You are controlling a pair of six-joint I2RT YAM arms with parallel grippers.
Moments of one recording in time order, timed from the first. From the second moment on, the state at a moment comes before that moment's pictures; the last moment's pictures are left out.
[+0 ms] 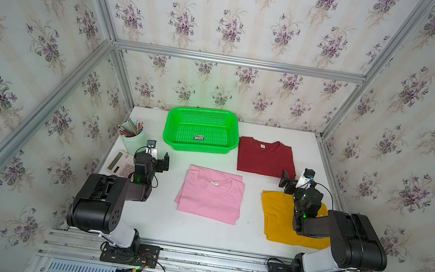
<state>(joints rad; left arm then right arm) -0.02 1.55 0.38 0.81 -0.05 0.01 0.02 1.54 0.22 1.17 -0.02 0.06</state>
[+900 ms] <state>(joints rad) -0.12 1.03 0.71 0.21 -0.02 -0.21 0.02 0.87 0.51 0.55 0.20 0.35</state>
